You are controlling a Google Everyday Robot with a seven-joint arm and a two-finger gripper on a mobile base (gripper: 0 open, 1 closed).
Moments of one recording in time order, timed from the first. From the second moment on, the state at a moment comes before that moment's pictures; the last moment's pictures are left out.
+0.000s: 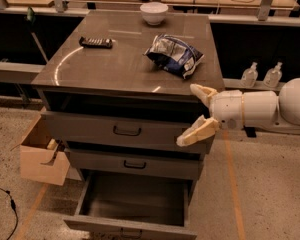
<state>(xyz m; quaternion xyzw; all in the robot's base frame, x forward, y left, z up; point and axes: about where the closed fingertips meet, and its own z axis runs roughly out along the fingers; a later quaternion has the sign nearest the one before) 0.542 -0.091 0.829 -0.50 0.65 0.31 0.48</state>
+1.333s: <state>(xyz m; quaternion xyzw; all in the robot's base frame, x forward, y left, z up) 0.540 -0.073 0.870 -0.49 0.58 0.37 0.53</state>
